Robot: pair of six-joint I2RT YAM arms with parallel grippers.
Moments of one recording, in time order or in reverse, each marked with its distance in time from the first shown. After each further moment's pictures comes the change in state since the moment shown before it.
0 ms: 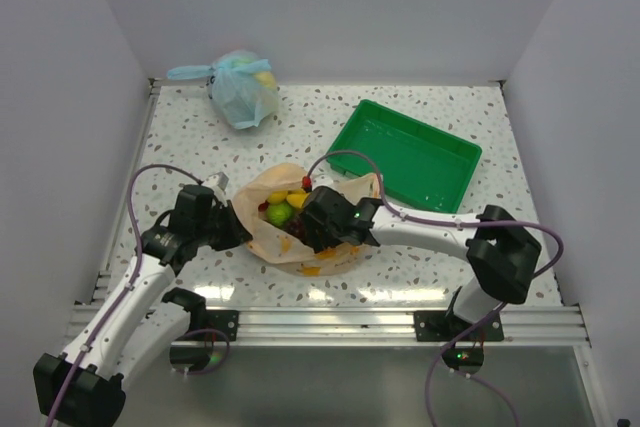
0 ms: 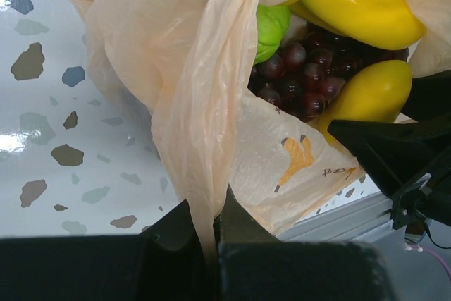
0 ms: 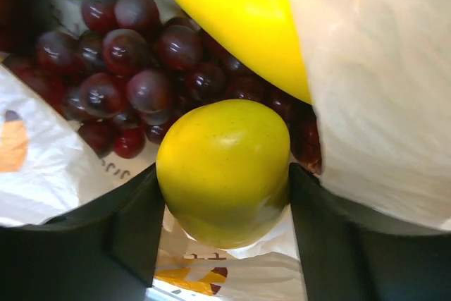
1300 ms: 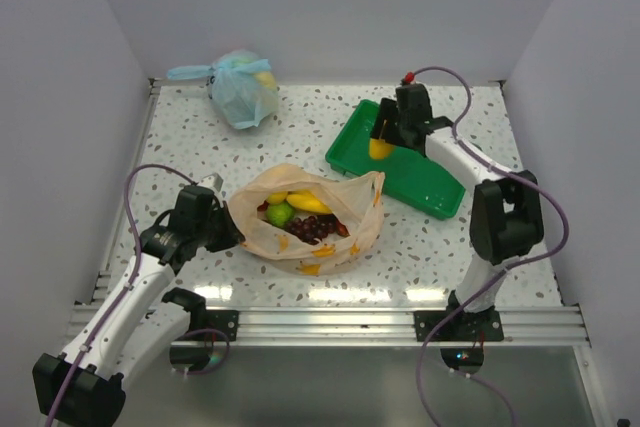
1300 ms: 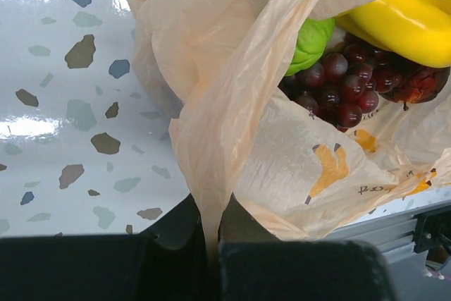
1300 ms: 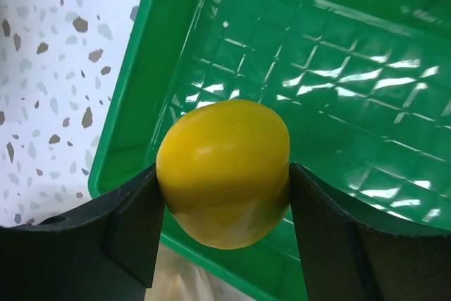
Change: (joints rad) left arm 0.000 0.002 0.014 -0.058 -0.103 -0.010; right arm -0.741 0.108 0.329 0.109 -0.153 -0.031
